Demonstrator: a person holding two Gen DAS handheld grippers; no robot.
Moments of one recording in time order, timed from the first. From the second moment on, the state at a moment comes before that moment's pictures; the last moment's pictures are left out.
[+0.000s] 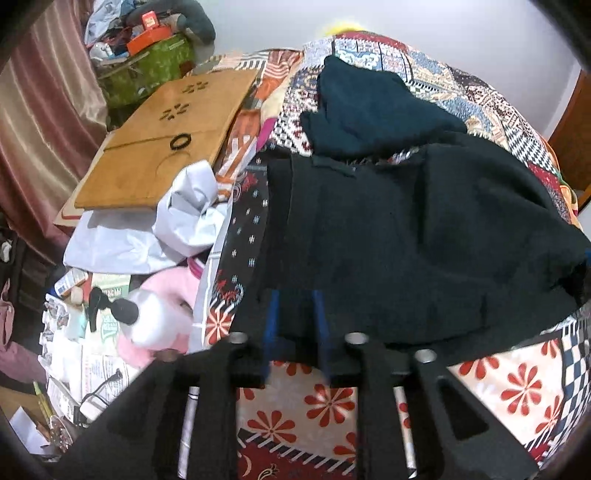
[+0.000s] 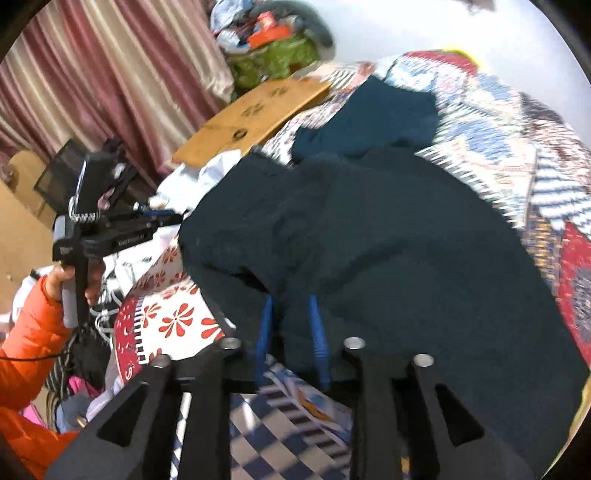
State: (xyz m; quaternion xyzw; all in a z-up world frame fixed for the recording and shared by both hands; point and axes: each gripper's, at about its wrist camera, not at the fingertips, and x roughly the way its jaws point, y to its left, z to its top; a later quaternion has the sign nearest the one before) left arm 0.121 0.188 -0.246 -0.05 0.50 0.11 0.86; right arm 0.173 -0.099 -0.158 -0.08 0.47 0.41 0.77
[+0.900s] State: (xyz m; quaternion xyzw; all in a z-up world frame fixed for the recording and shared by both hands) left arm 0.152 0.166 -0.294 -0.05 0.56 0.14 0.82; right arm 0.249 -0.393 -0.244 0.08 0.49 0.03 0.87
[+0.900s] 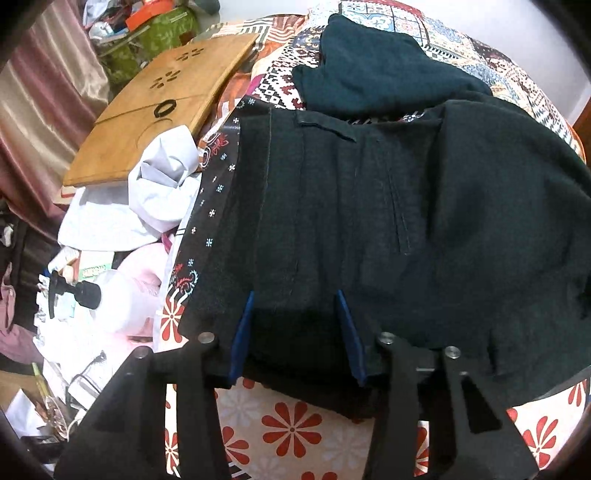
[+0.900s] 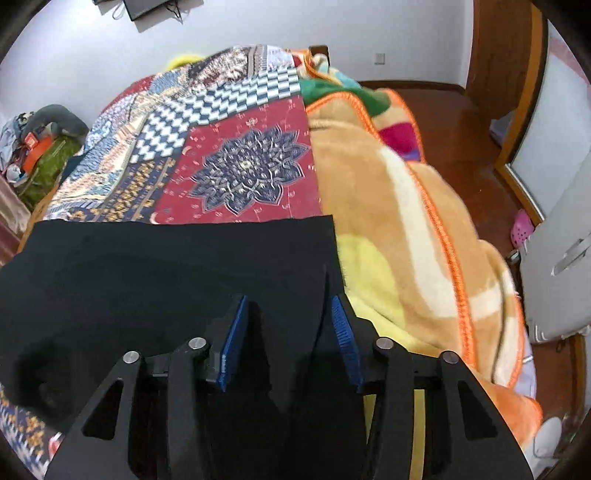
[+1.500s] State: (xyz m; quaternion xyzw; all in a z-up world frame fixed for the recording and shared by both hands) left arm 0.152 0.157 -0.254 0.04 0.49 0.20 0.85; right arm 0.253 -0.389 -0.190 0.02 0.39 0.00 0.92
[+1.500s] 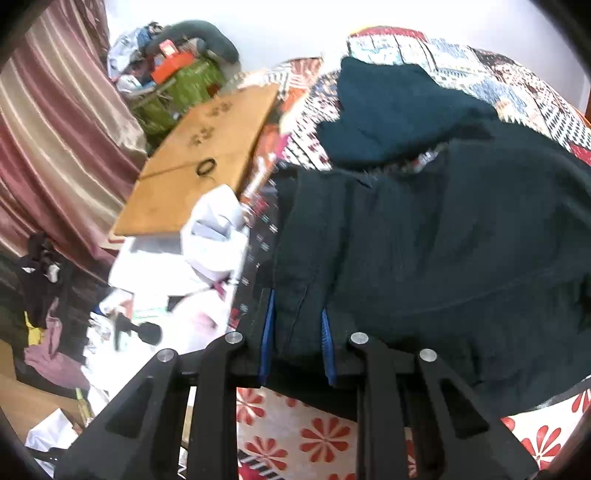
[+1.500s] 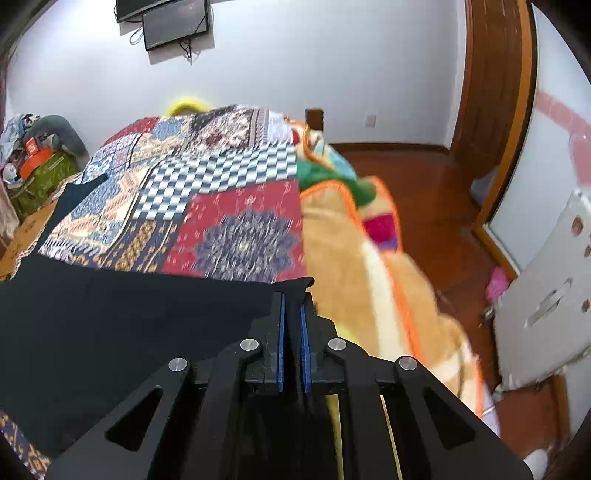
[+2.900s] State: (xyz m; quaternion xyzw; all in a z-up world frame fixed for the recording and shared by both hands) left arm 0.232 0.199 -0.294 -0.03 0.56 0.11 0.82; right arm 0.214 -0.145 -0.193 -0.07 0.48 0.32 0.81
